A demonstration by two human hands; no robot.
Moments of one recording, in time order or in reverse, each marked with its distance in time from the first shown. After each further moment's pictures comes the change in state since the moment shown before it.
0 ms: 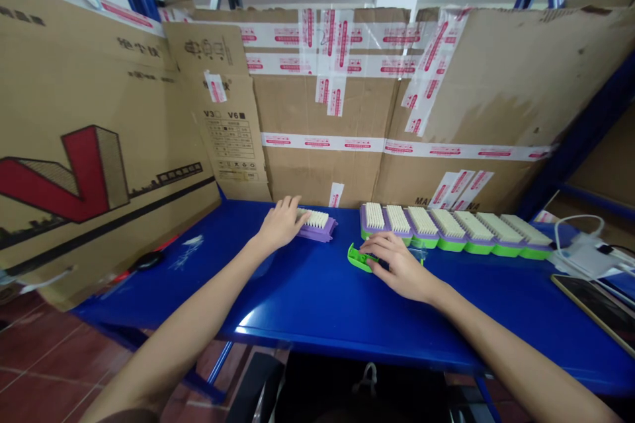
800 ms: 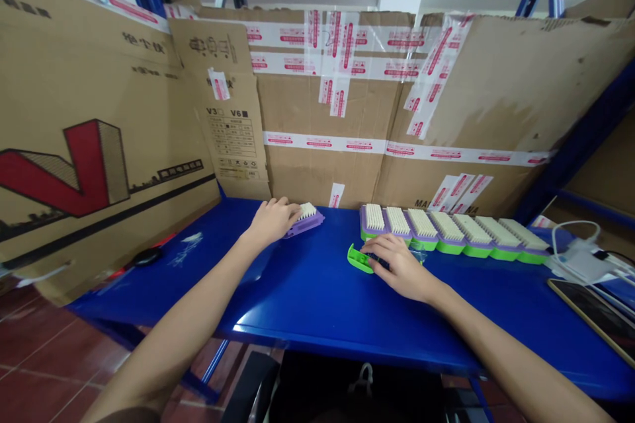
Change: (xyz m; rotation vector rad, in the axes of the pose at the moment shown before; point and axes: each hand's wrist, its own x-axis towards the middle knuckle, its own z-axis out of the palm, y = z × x) left_hand 0.002 -0.014 -0.019 0.141 -0.070 0.029; right_hand 0.000 0.002 -0.004 -0.038 -0.029 0.026
